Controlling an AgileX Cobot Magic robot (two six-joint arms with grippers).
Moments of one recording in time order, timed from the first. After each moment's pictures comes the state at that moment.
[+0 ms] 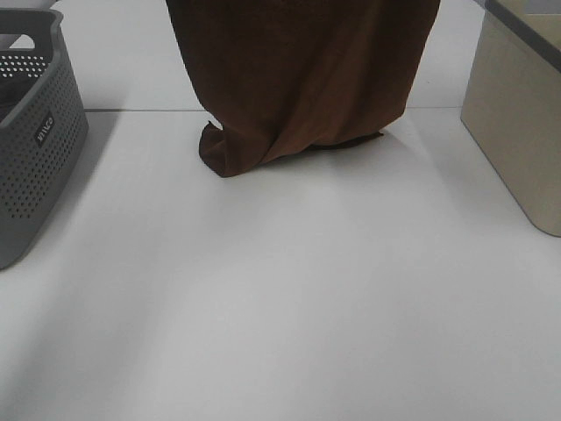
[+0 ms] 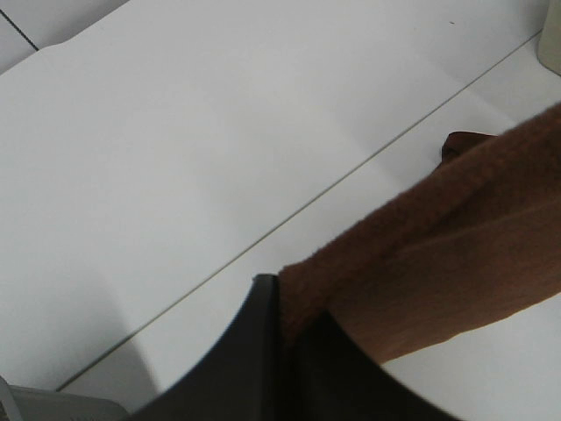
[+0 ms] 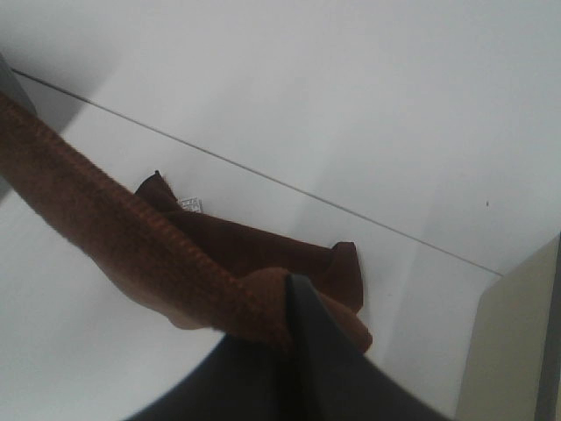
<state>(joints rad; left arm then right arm) -0.40 2.15 -2.59 0.03 1.21 0.24 0.30 1.83 -2.27 0.14 1.21 -0.15</state>
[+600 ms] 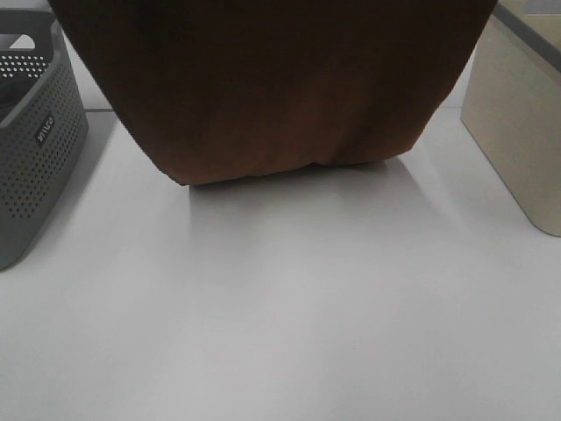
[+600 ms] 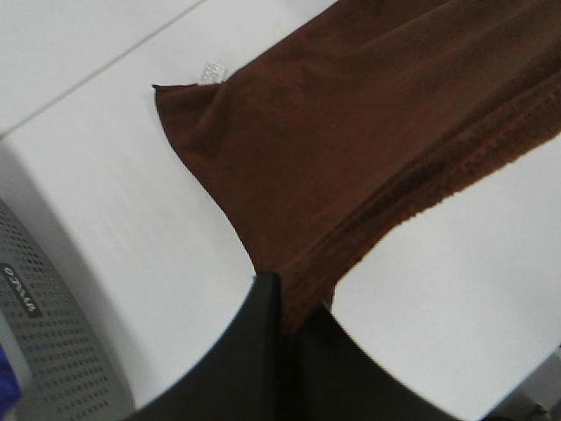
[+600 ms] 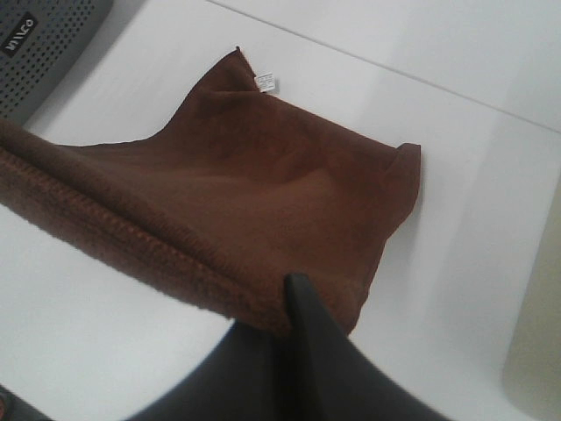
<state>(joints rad) -0.43 1.53 -1.71 -0.07 1.19 0.18 0.31 1.42 -1.71 0.22 1.22 -0.13</state>
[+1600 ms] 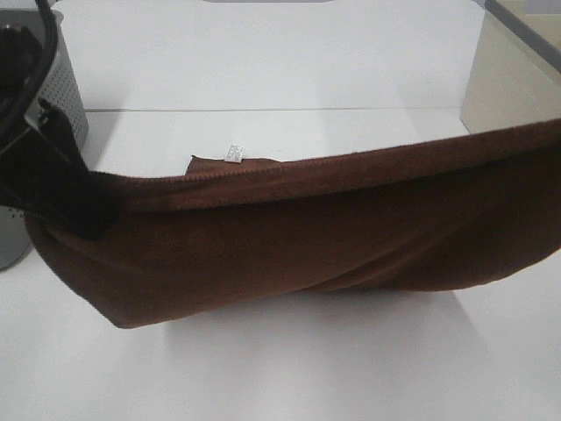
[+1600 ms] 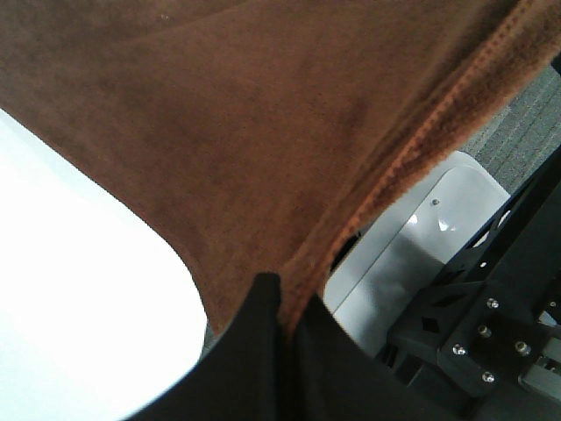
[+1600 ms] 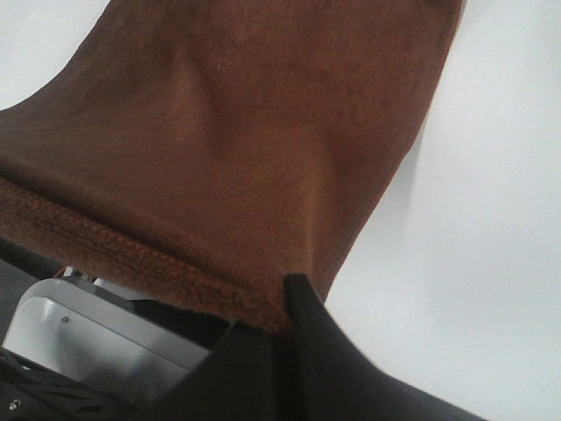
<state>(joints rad) -0.60 1.31 -1.16 -0.31 1.18 0.18 0.31 0.99 -1.05 0.27 1.22 -0.04</state>
